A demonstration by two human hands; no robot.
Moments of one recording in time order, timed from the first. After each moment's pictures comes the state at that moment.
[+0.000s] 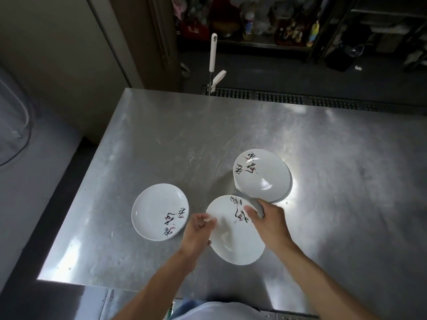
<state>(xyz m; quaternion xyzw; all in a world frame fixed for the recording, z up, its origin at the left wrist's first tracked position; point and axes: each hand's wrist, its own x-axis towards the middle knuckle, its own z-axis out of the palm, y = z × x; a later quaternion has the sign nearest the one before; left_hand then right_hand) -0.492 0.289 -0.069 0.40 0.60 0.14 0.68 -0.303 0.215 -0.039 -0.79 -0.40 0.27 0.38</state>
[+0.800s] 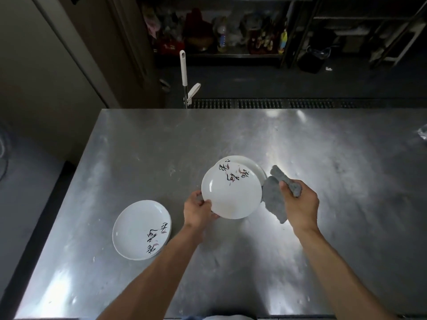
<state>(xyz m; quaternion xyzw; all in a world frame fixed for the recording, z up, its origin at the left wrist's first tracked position) -0.397 0.326 -0.047 0.39 0.57 0.23 0.69 -0.201 0.192 -0.011 -0.83 -0.14 0.16 0.52</state>
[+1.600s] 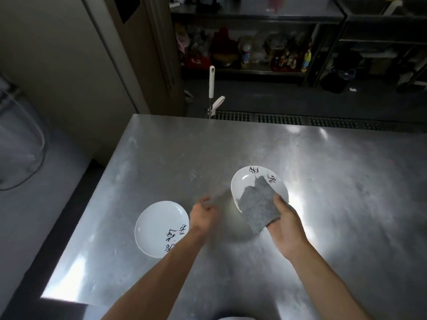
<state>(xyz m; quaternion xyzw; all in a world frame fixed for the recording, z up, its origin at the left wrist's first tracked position) -0.432 0.352 -0.055 0.50 0.64 0.17 0.56 -0.274 0.227 0.012 -0.51 -0.01 0.50 0.70</state>
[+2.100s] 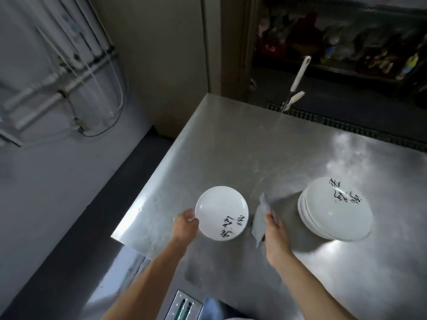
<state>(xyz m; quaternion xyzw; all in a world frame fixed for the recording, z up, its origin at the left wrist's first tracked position) -0.655 0.367 -0.082 0.42 0.72 0.21 0.51 -0.427 0.307 -0.081 -0.70 -0.08 0.51 0.48</state>
